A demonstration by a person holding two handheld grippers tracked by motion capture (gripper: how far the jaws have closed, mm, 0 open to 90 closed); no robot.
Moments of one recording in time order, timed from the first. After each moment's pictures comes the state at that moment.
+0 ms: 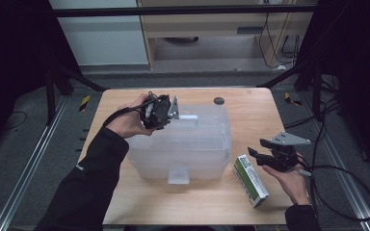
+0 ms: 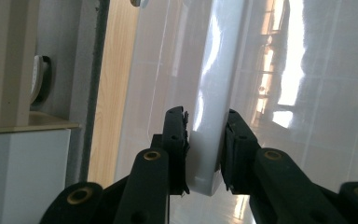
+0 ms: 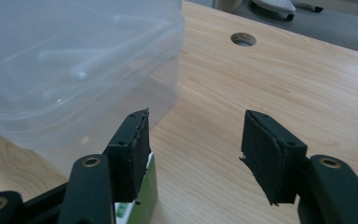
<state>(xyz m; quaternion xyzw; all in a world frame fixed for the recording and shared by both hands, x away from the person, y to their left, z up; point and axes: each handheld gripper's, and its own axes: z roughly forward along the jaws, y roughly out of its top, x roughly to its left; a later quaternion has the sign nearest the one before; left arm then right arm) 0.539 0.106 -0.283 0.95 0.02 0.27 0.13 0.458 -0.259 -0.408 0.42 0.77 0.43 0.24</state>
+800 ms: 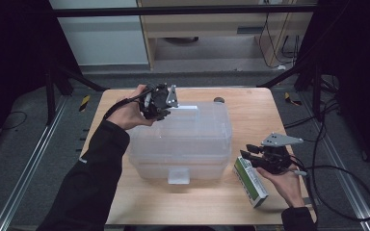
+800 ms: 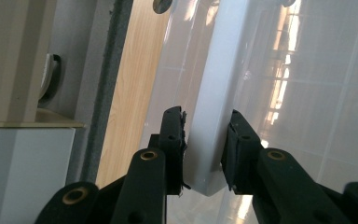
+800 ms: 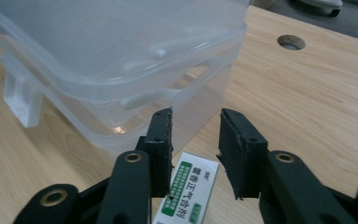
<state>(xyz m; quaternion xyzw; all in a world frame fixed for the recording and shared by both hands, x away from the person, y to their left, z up) 0.558 0.109 -0.270 0.95 0.04 0.28 0.15 0.448 -0.235 -0.395 0.38 0.79 0.43 0.19</state>
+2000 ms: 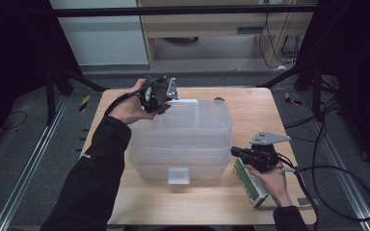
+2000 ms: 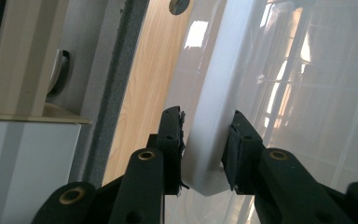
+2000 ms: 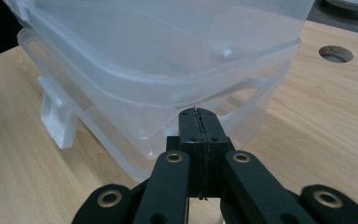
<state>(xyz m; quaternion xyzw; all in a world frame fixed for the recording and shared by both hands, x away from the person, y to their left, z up) 0.570 0.109 -0.265 0.94 0.06 0.29 0.16 0.456 -0.208 -0.398 0.36 0.79 0.47 0.16</state>
